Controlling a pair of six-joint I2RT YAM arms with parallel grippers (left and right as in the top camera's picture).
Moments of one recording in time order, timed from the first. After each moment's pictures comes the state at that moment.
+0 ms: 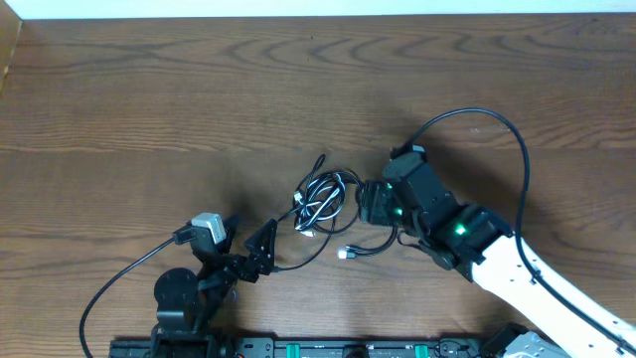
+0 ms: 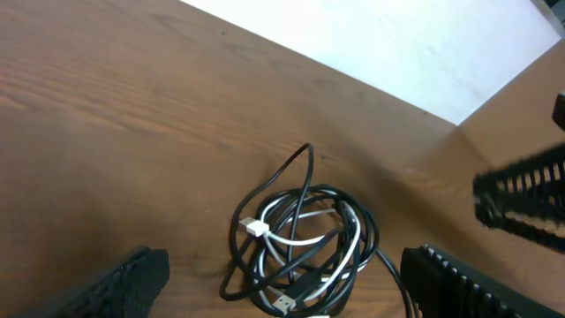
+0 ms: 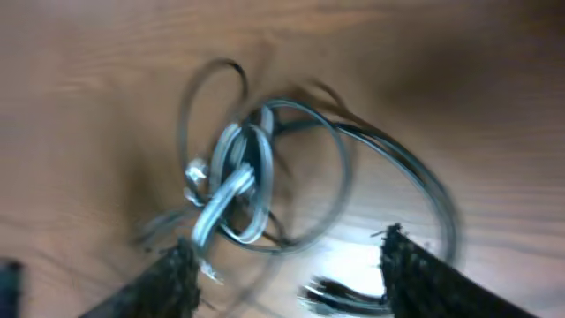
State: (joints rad) left arm -0.05 0.05 0.10 -0.33 0.40 -0.46; right arm 0.70 1.28 0.88 -0.46 0.01 0.85
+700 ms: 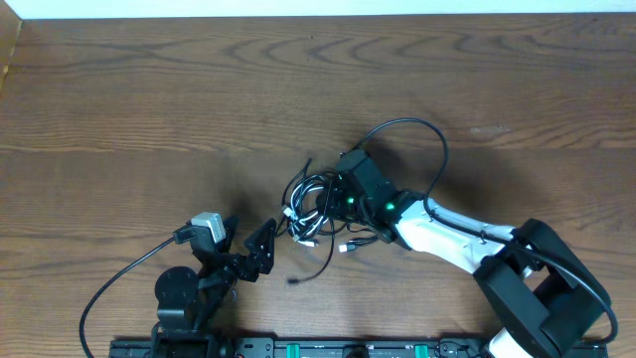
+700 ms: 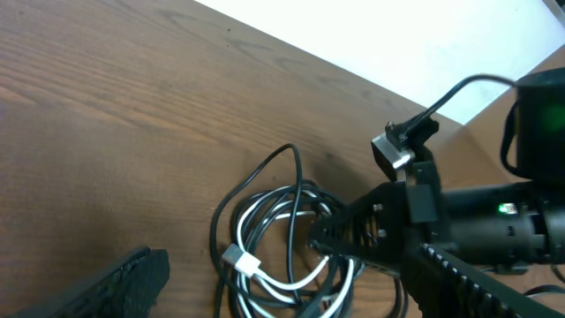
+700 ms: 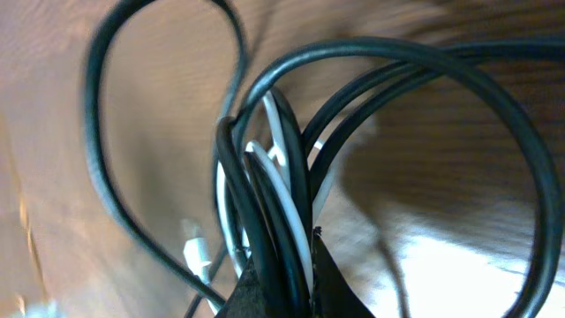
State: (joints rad) left arm -0.05 0.06 0.10 -0.33 0.39 -0.46; right arm 0.73 1.76 0.88 0.02 -0.27 0.96
